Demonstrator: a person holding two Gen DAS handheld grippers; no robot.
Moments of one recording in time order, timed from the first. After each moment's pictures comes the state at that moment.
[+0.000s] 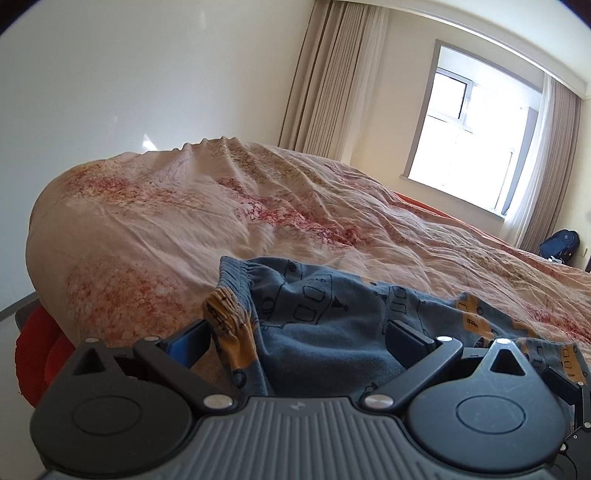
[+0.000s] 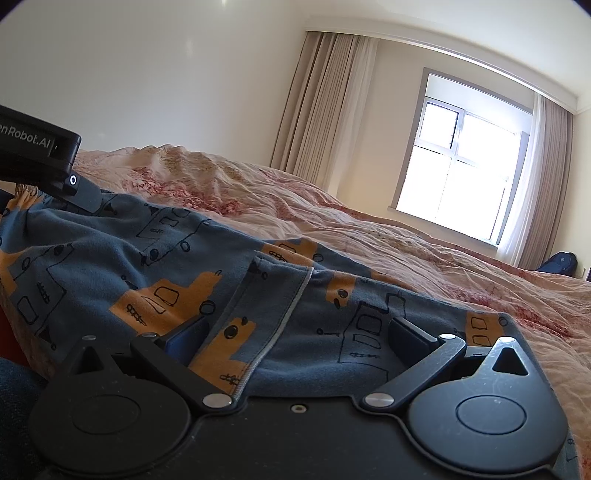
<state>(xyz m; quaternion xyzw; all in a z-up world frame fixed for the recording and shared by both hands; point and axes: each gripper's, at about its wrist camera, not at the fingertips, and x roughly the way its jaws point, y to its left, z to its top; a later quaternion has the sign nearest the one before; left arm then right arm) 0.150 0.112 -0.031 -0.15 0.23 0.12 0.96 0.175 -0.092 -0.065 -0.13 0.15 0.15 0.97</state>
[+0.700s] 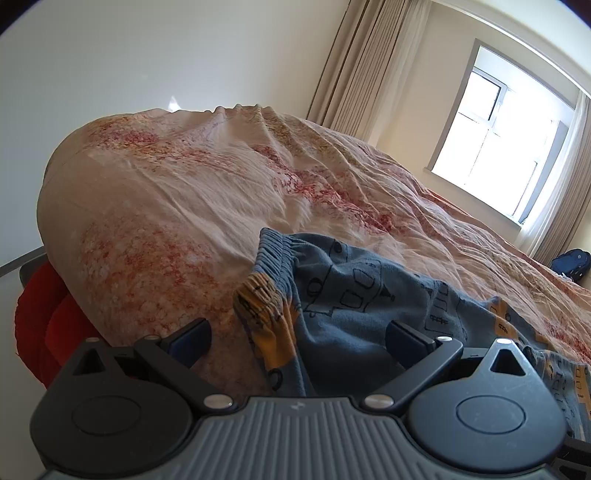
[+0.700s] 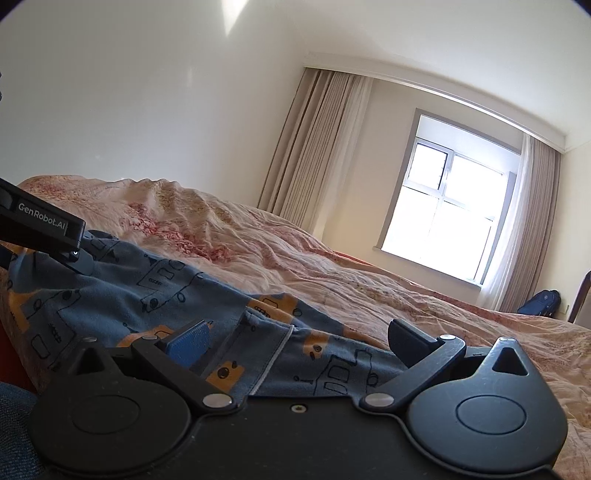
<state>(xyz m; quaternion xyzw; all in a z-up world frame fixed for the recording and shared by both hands) 0.155 0.136 -0.044 -0.19 0.26 0.14 0.94 0.152 -0.096 -0.038 -0.14 0.08 0.13 0.98</state>
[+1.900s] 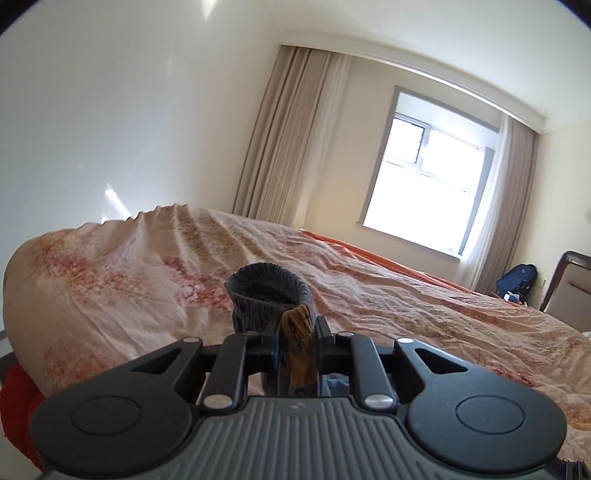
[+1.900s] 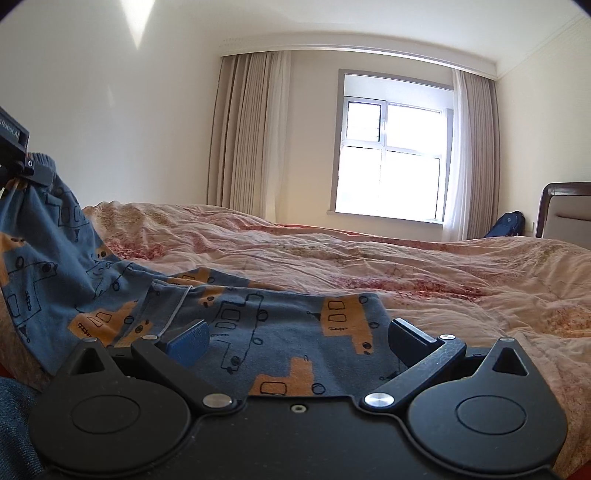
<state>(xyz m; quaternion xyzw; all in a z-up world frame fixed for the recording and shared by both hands) 0.129 0.058 0.060 -0.12 0.13 0.04 0.98 0.121 -0.183 -0.036 -0.02 0.12 0.05 0.99</state>
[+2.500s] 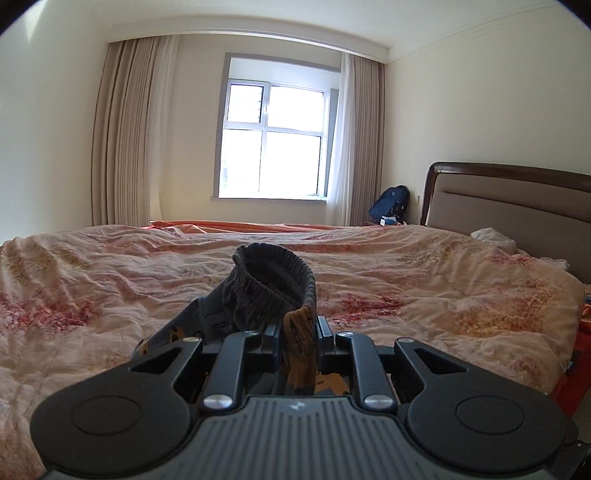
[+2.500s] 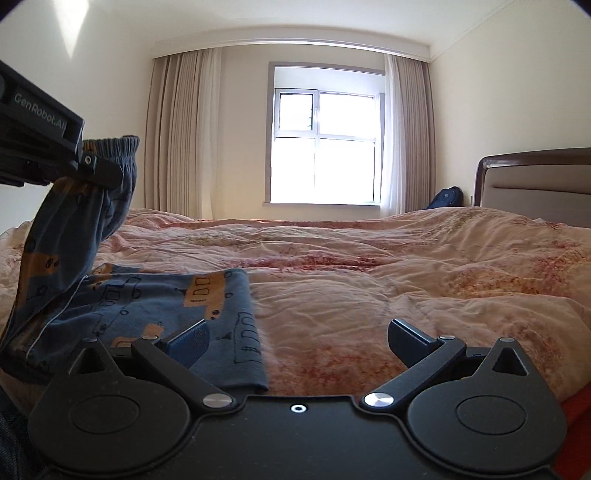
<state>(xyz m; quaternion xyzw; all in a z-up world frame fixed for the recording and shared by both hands) 0.145 -0.125 0.037 0.01 0.17 -0.17 0.97 0.093 -0.274 -0.045 0.01 0.14 -0.05 0.99</state>
